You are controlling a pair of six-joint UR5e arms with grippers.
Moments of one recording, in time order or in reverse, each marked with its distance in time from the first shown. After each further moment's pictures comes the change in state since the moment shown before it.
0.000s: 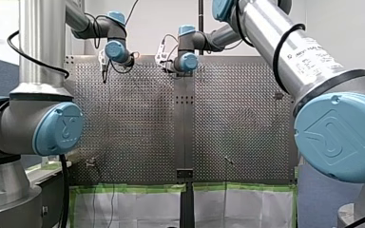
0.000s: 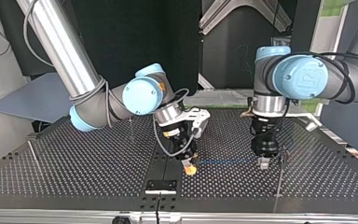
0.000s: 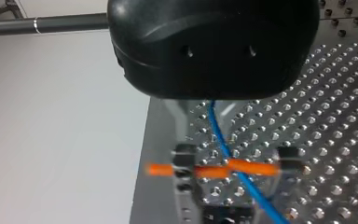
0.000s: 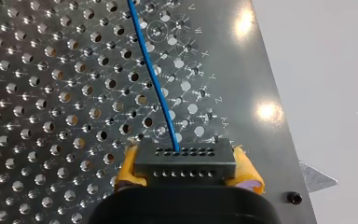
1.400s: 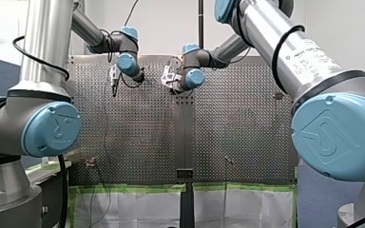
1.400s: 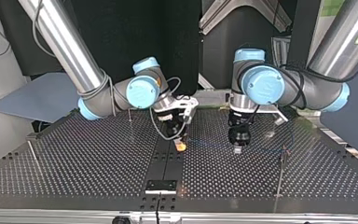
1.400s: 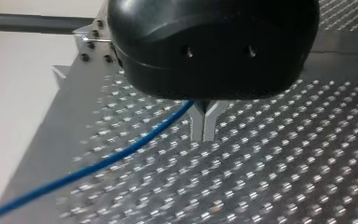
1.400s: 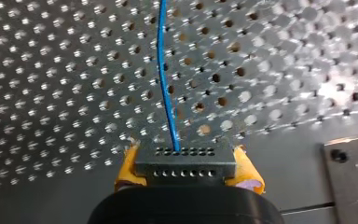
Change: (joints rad) left arm -0.101 -0.125 0.000 -0.016 -0.058 -0.001; right arm -0.034 0.003 0.199 -0.006 0.008 -0.008
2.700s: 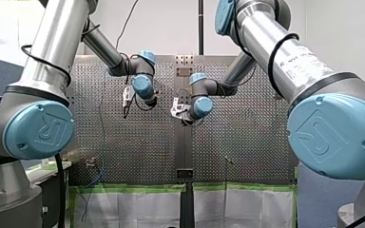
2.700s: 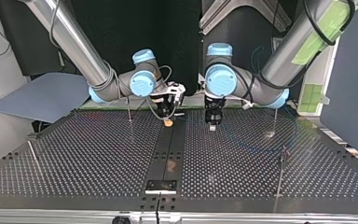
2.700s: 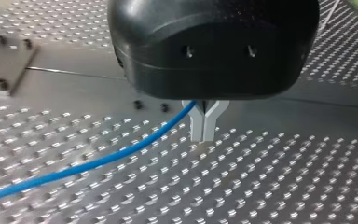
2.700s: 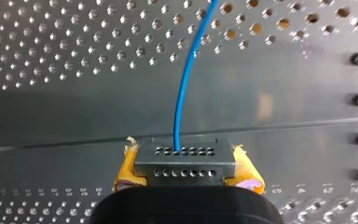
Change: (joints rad) left arm -0.143 -0.177 -0.039 0.055 -0.132 0.026; right arm -0.051 0.070 0.220 -0.105 0.055 -0.042
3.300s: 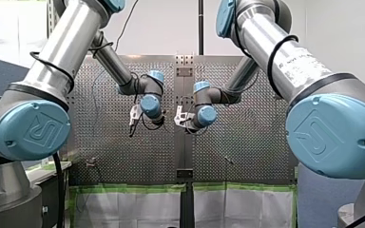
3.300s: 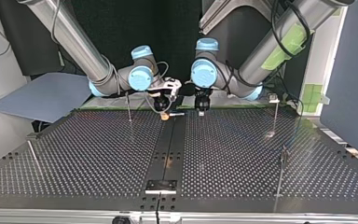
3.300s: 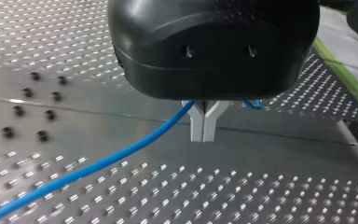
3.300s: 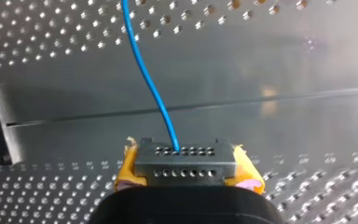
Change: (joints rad) left arm -0.072 -0.148 -0.031 0.097 -0.038 -0.005; right arm -0.021 0.011 0.095 -0.090 0.002 -0.005
